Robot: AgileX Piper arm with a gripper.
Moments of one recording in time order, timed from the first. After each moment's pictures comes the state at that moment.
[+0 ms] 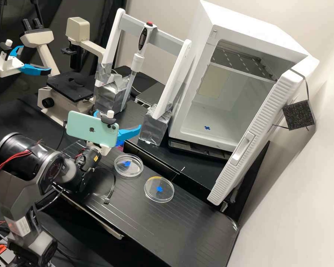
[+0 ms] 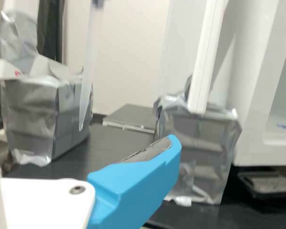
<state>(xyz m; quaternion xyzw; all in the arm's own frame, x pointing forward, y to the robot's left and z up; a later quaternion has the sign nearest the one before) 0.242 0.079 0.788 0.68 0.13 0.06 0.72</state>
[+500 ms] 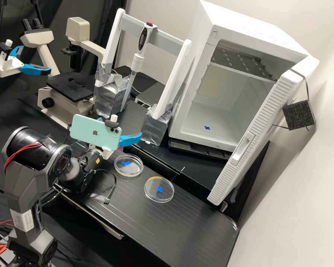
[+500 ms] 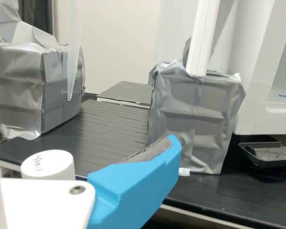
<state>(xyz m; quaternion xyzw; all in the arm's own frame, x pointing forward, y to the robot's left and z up) 0.250 0.069 0.778 0.68 0.12 0.03 0.72</state>
